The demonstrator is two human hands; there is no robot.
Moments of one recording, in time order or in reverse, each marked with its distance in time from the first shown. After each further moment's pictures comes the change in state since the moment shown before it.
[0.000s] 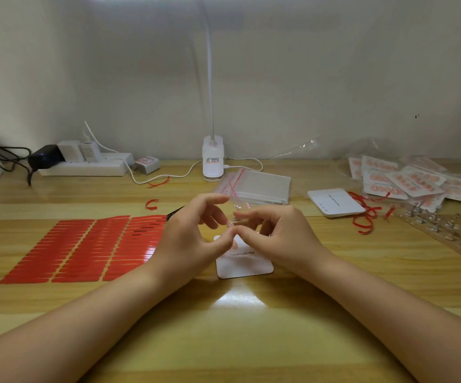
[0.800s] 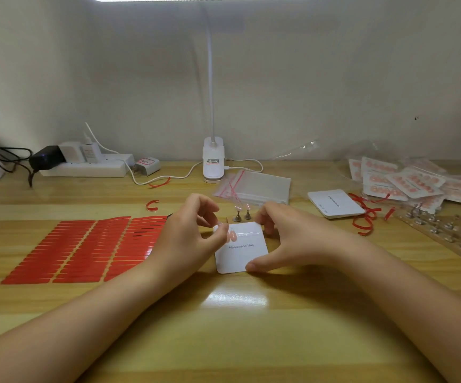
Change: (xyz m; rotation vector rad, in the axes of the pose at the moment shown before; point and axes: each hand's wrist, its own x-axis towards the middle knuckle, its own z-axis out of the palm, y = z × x) left_hand 0.003 -0.007 -0.002 0.053 -0.021 -0.196; right_hand 0.013 -0.004 -0.034 -0.549 -0.436 0.213
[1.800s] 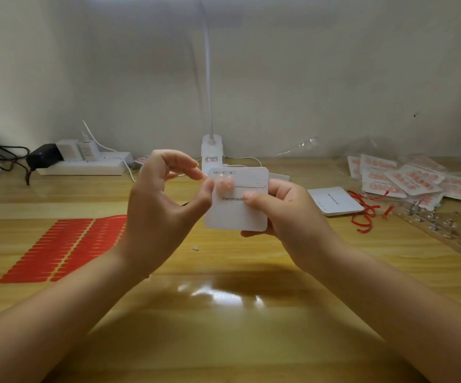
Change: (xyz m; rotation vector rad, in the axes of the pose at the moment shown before) left_hand 0.008 0.042 -0.034 -0.079 0.300 0.276; right_hand -0.018 -0.051 -0.002 1.181 0.297 -0.097
